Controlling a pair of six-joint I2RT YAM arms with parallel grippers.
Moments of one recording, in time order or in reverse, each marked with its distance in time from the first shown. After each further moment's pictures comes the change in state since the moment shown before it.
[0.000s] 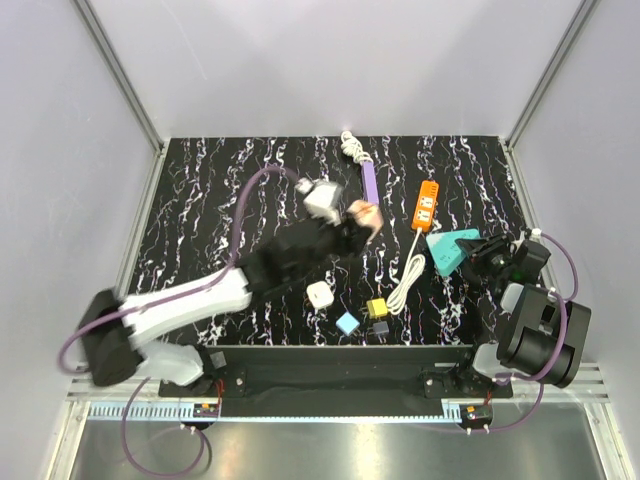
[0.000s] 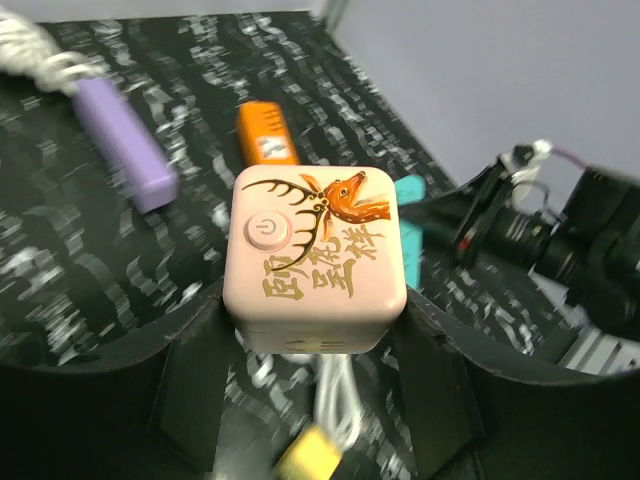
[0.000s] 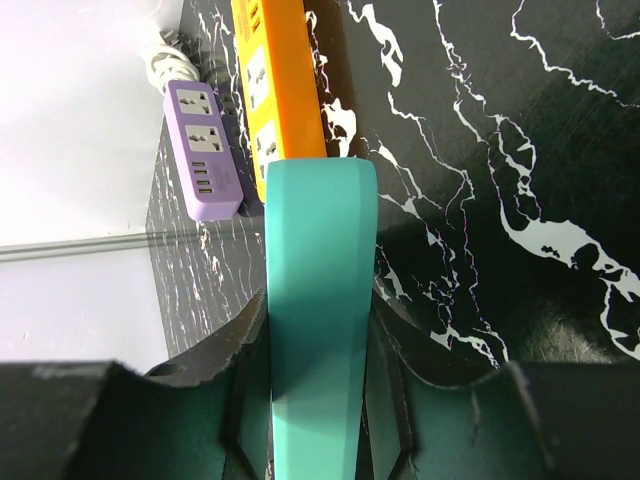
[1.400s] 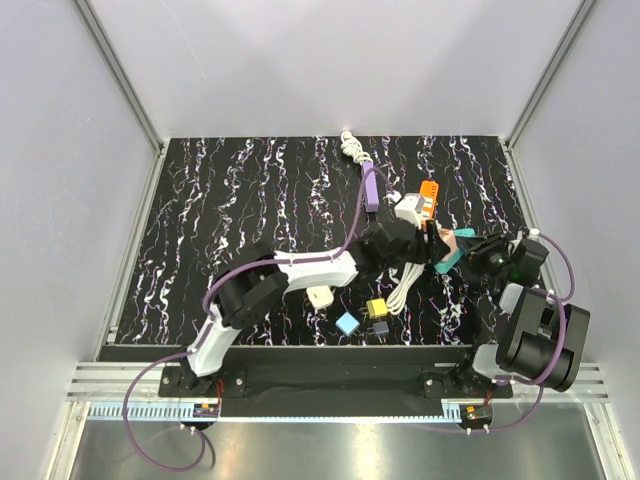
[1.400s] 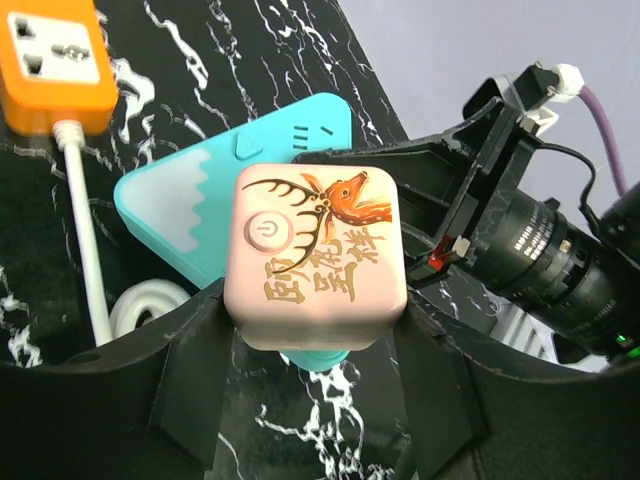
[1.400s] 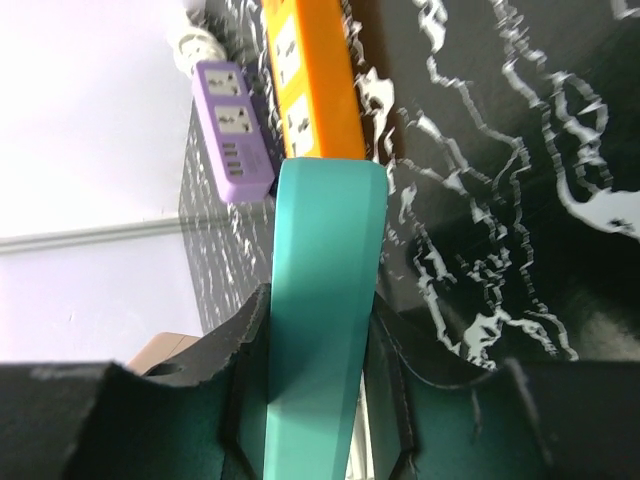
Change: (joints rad) left arm -0.041 0.697 0.429 0.126 0.189 -0.339; right arm 0.018 -0.022 0.001 -0.017 -0.037 0.079
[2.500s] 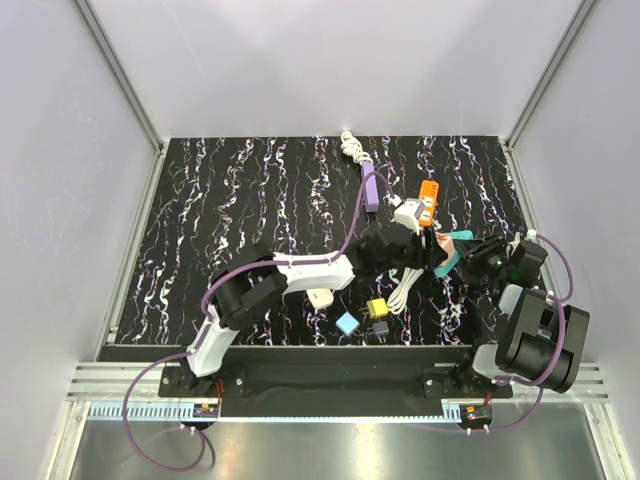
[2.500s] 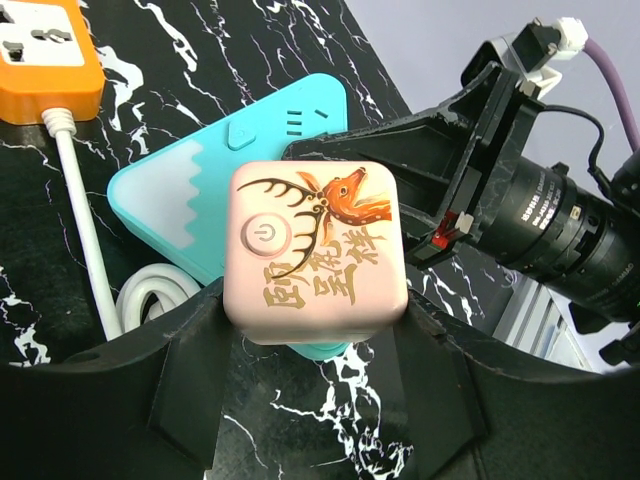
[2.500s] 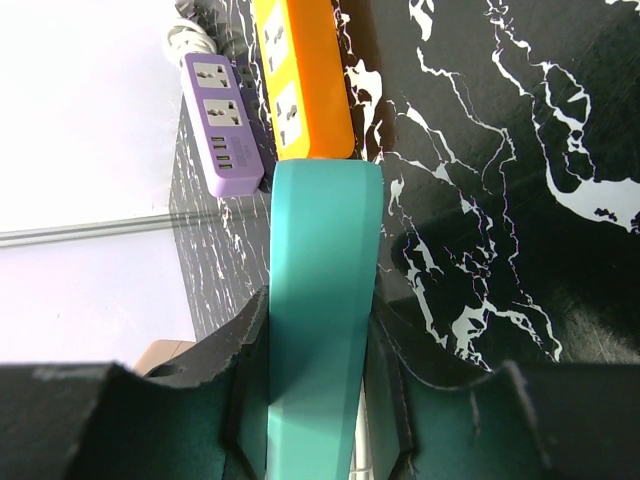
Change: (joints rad) left arm 0.000 0.000 -0.025 0.017 0.055 0.070; right arm -0.006 -0.006 -0.009 -0.015 -0.003 -0.028
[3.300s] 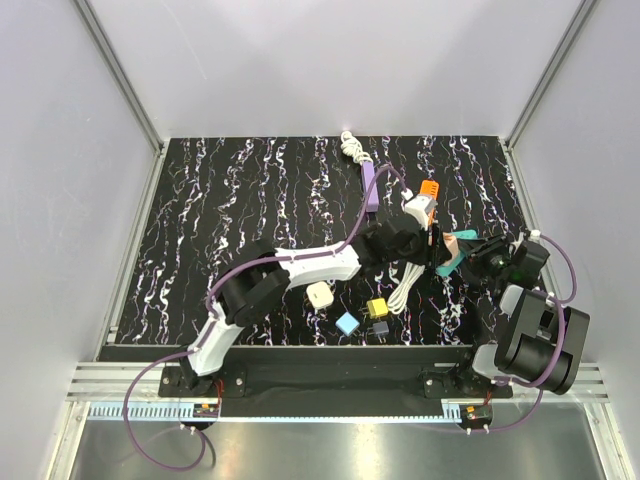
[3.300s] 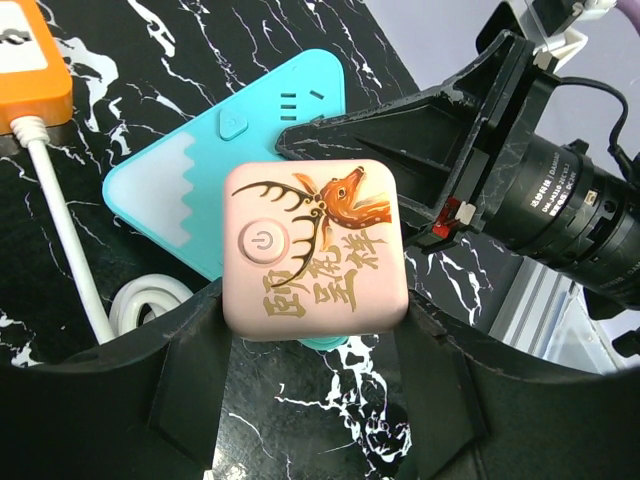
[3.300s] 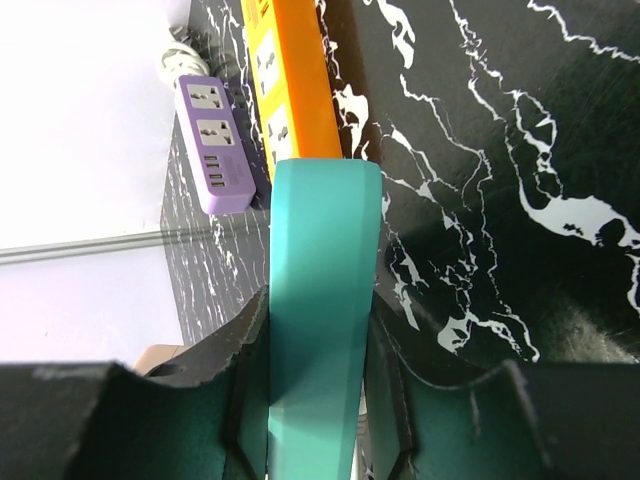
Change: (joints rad) left arm 0.017 0.051 0.149 -0.170 0.092 0.054; right arm -0.012 -0.010 0.001 0.000 0.036 -0.013
